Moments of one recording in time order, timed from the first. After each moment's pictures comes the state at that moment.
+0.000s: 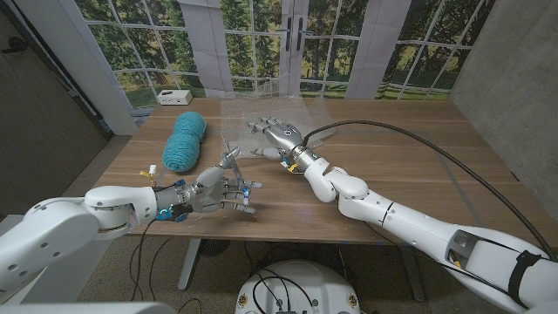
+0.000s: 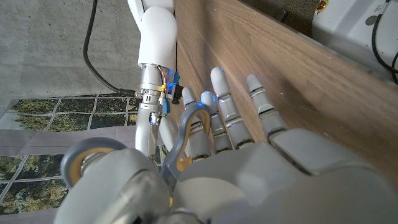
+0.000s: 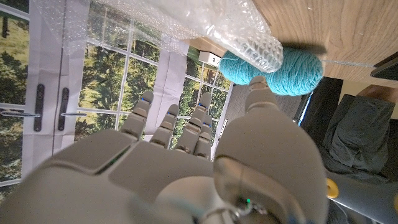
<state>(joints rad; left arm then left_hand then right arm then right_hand) 1.62 1.02 -0.23 -2.25 -1.03 0.51 -0.29 0.32 -0.15 -0.34 0.08 0.47 0.67 0.03 0.20 0.35 0.27 -0.01 1.22 1.12 0.52 -0.04 1.07 0.76 0.30 0.21 0.59 0.22 -0.59 -0.45 -1.00 -1.52 -0.85 -0.06 -0.39 0.85 0.08 0.11 -0.15 0.20 0.20 -0.12 0.21 0.20 0.51 -0.22 0.29 0.23 0.15 -0.04 0.26 0.23 0.20 0.20 0.19 0.17</state>
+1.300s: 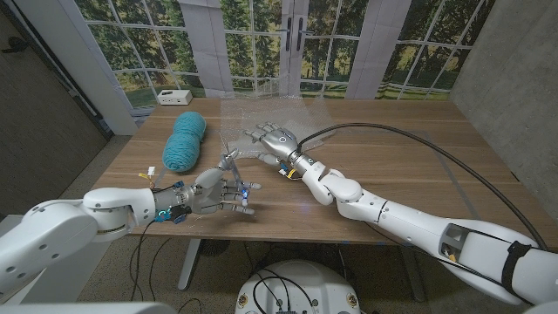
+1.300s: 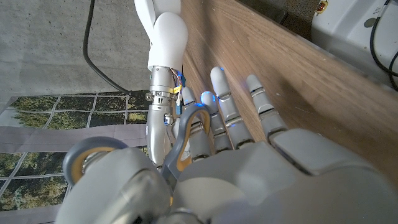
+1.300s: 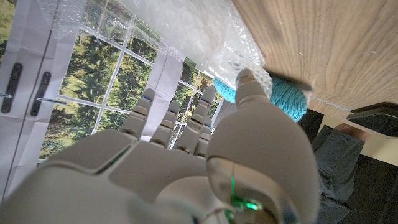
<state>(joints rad) 1.64 1.02 -0.25 -2.24 -1.03 0.51 -0.29 0.33 -0.14 -0.34 0.09 0.48 0.67 0.03 0.20 0.34 0.27 -0.01 1.23 1.12 0.52 -0.04 1.07 0.76 0.30 0.21 0.58 0.22 -0.53 -0.42 -1.09 -1.42 -0.99 -0.10 -0.42 0.99 0.11 0.17 -0.17 0.20 0.20 -0.15 0.22 0.19 0.65 -0.22 0.29 0.24 0.19 -0.04 0.28 0.22 0.22 0.17 0.19 0.17</state>
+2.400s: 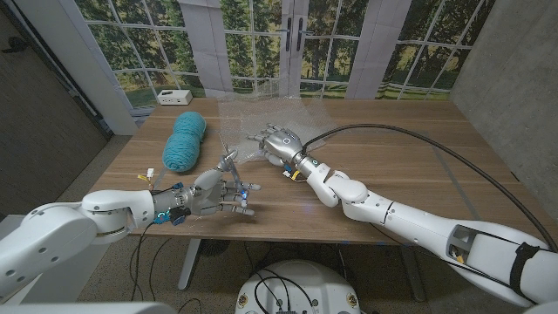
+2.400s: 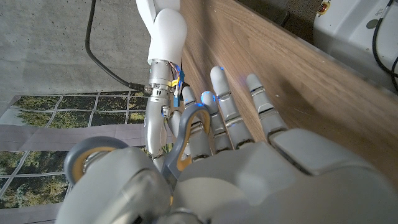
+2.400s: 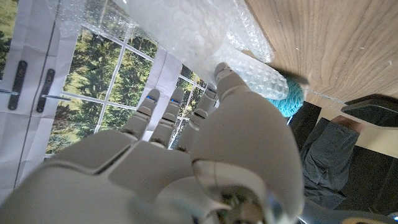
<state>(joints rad) 1.64 1.01 -0.24 -2.23 -1.02 0.50 -0.31 0.33 -0.14 -0.34 0.10 0.48 0.68 0.04 0.21 0.33 0.28 0.00 1.23 1.12 0.53 -0.05 1.08 0.76 0.31 0.21 0.57 0.22 -0.55 -0.49 -1.07 -1.46 -0.95 -0.05 -0.46 1.20 0.15 0.25 -0.17 0.22 0.36 -0.18 0.21 0.19 0.91 -0.21 0.47 0.36 0.36 -0.04 0.35 0.27 0.26 0.10 0.19 0.17</state>
